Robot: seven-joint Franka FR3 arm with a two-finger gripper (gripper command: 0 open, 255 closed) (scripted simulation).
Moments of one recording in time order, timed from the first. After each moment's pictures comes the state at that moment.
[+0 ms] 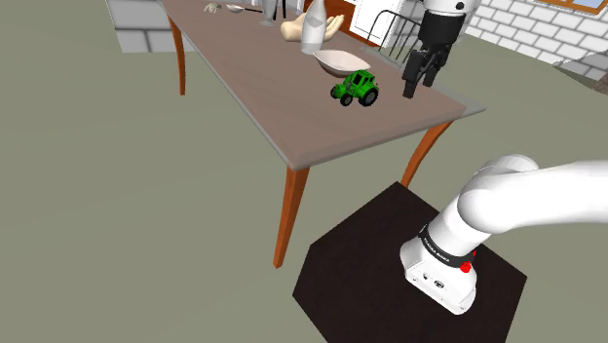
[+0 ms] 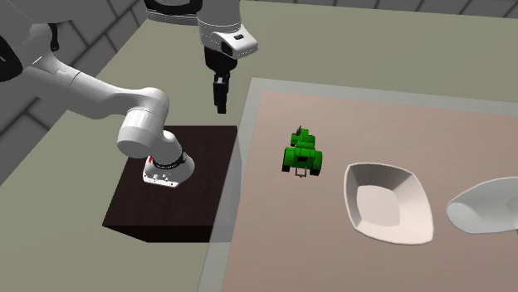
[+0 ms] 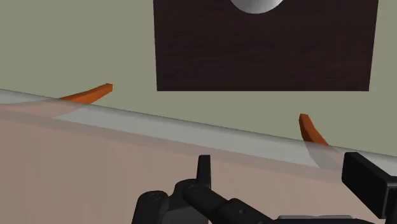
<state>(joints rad) -0.02 -0.83 0.06 -2.36 -0.08 1.44 -0.01</state>
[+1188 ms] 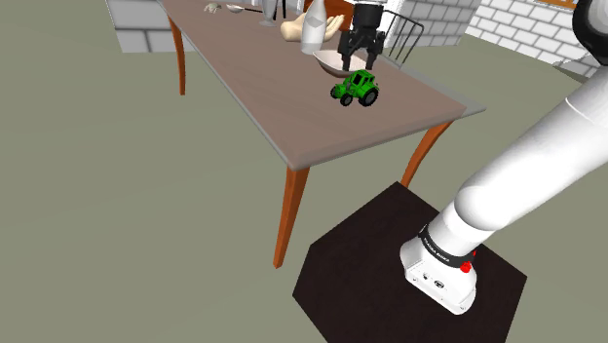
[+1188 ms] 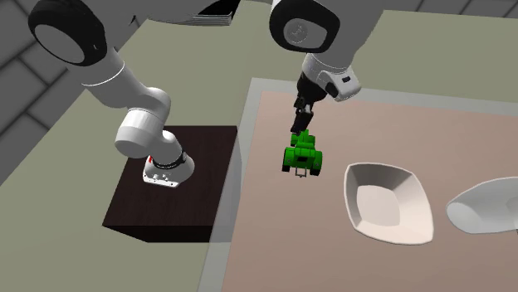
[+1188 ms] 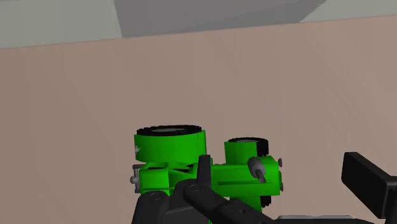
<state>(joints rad) -0.09 -0.12 -0.02 -1.85 0.02 1.54 0.08</state>
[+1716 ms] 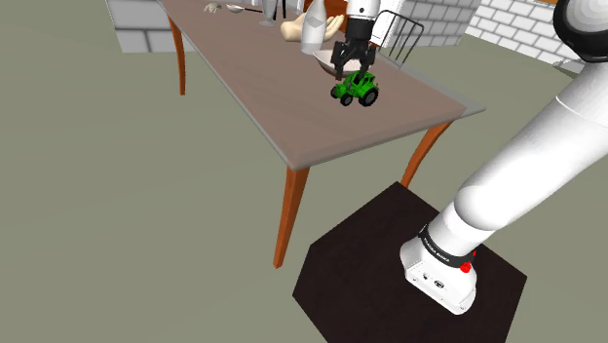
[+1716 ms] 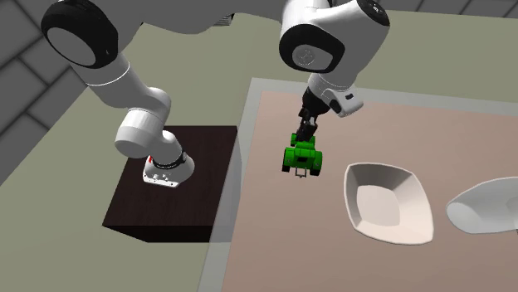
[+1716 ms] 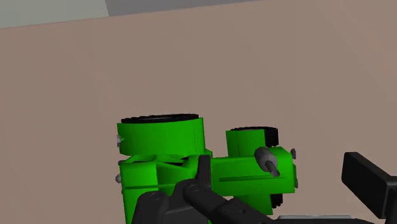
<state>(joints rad) -0.09 -0.06 -0.03 -1.88 0.03 1.62 0.08</state>
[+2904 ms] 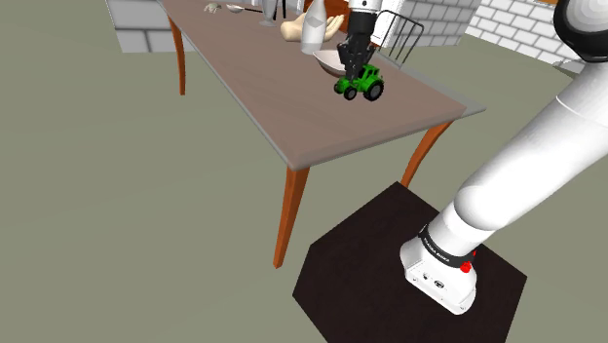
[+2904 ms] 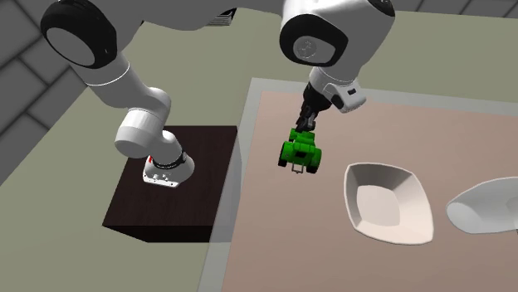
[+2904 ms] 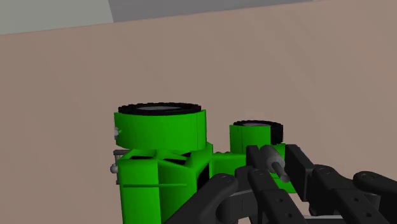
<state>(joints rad) -0.10 -0.06 -0.03 -1.84 0.03 1.58 0.08</state>
